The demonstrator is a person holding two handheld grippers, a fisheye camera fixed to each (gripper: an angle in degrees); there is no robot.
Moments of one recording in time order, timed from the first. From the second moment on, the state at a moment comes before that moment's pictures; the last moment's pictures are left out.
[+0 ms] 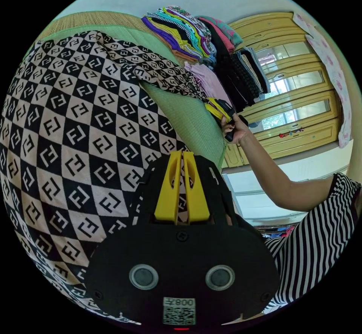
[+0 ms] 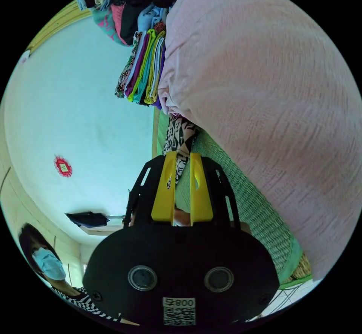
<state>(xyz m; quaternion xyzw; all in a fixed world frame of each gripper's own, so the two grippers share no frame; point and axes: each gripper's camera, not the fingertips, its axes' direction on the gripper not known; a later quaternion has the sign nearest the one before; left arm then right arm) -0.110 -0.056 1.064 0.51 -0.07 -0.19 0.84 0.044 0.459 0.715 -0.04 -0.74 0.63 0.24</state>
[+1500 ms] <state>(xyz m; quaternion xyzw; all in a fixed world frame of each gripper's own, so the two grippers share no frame) -0.092 0.141 0.819 0.71 0.09 -0.07 0.69 0.046 0.190 0.455 0.16 -0.90 0.38 0.14</state>
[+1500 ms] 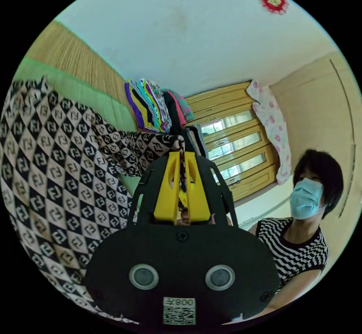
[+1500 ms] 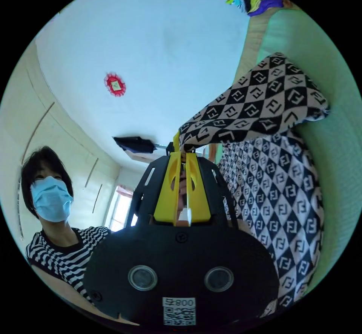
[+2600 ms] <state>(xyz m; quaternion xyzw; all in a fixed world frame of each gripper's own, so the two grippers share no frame) -0.115 0.342 0.822 0.69 0.01 -0.30 0.67 -0.035 -0.171 0.170 0.10 -0.92 0.14 0.34</state>
